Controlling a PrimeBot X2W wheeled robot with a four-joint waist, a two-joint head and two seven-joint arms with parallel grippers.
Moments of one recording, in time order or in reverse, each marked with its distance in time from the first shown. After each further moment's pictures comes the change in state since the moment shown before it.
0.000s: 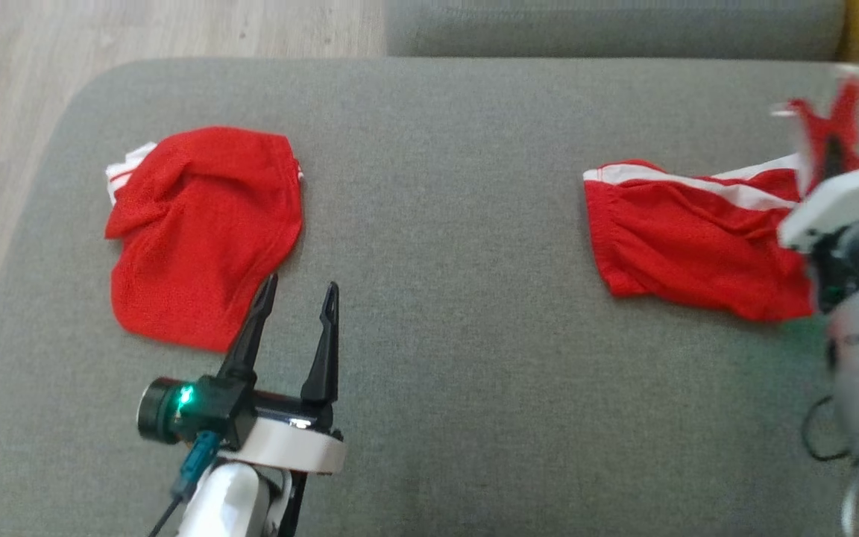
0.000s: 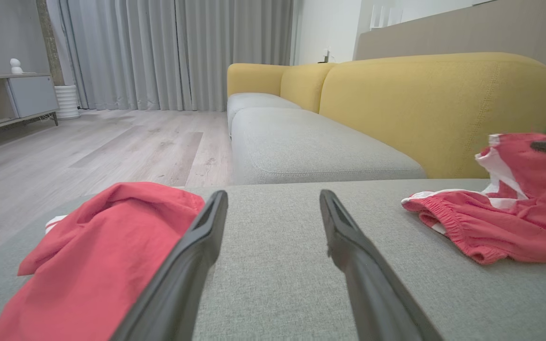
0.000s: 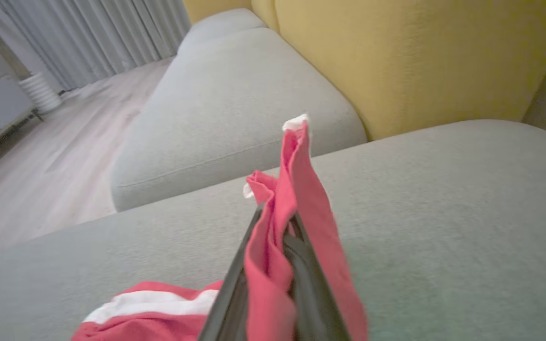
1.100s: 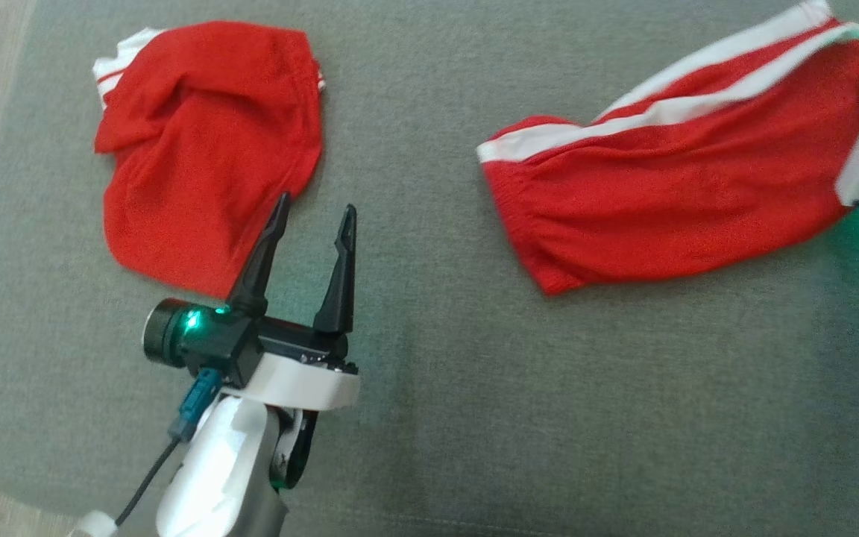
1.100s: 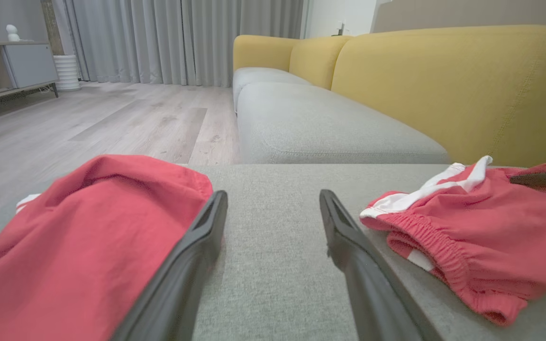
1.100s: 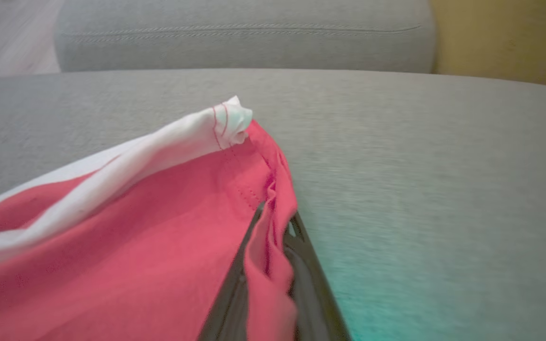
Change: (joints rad) left arm -0.146 -0.001 -0.052 -0.026 -0.037 0.002 0.000; right arm -0.065 -0.149 0.349 -0.128 0.123 0.000 0.265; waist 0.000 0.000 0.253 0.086
